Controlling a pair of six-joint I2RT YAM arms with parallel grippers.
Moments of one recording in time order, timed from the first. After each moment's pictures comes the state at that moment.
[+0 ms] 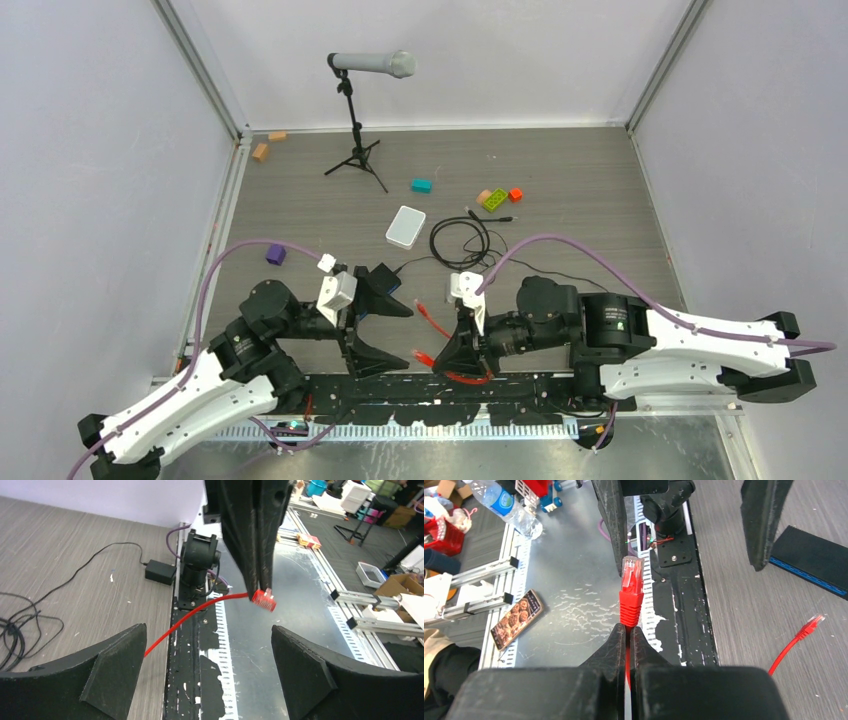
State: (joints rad) left arm -0.93 0.47 0.57 -0.04 0.67 -0.29; right arm 1.43 0.87 1.02 -0.46 -0.18 0.29
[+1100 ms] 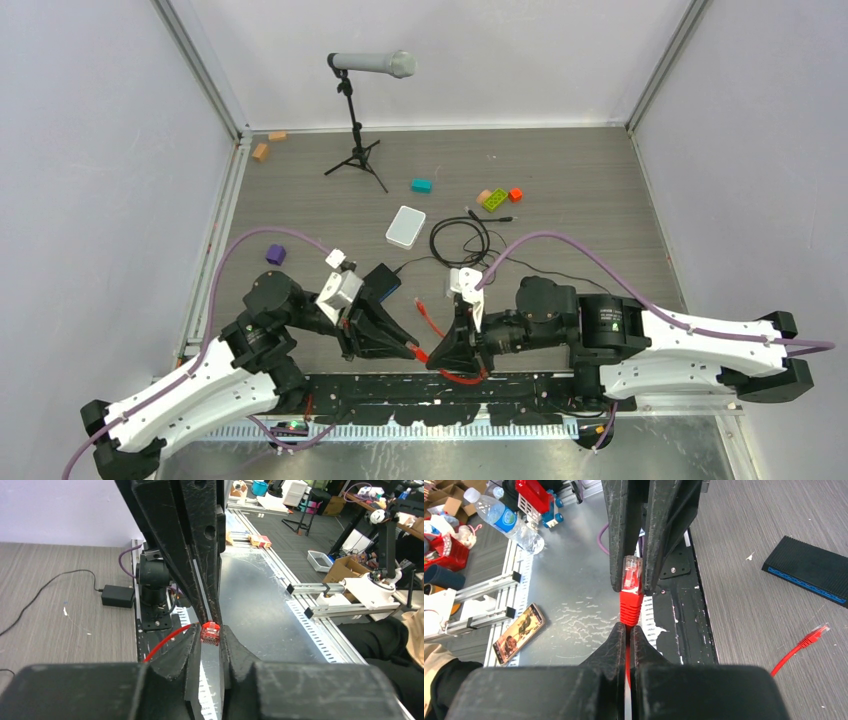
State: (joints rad) left arm -0.93 0.59 0.62 0.17 0.89 -0.37; right arm 1.43 0.89 1.00 -0.38 -0.18 0.32
